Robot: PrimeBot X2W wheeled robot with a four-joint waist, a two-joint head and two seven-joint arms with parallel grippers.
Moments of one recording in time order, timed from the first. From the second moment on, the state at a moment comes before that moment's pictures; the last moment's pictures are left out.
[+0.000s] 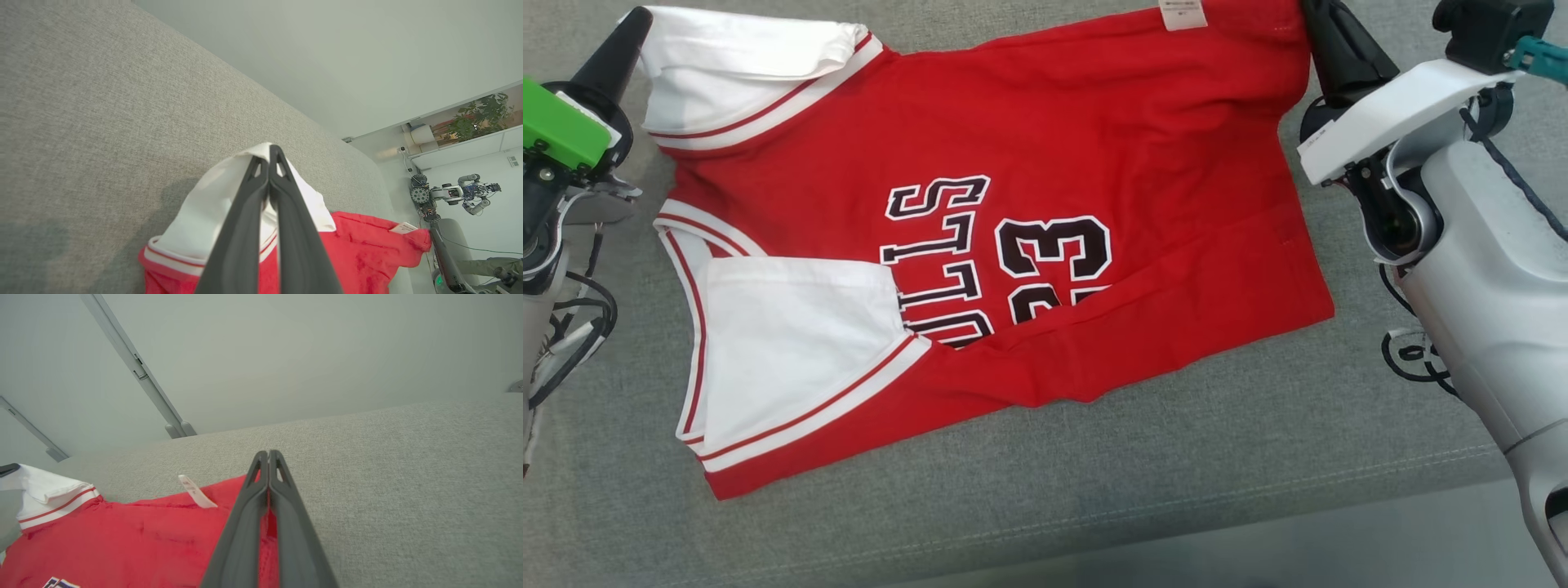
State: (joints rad) left arm -0.94 0.48 -0.58 0.55 -1.59 -0.12 0.15; right arm -0.86 -0.26 0.57 0.65 0.75 0.12 -0.25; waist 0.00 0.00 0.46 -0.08
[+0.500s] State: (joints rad) left arm -0.78 0.46 -0.59 0.41 -1.60 -0.12 0.11; right arm -0.72 -0.29 0.61 0.65 0.73 0.12 -0.25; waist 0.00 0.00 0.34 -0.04
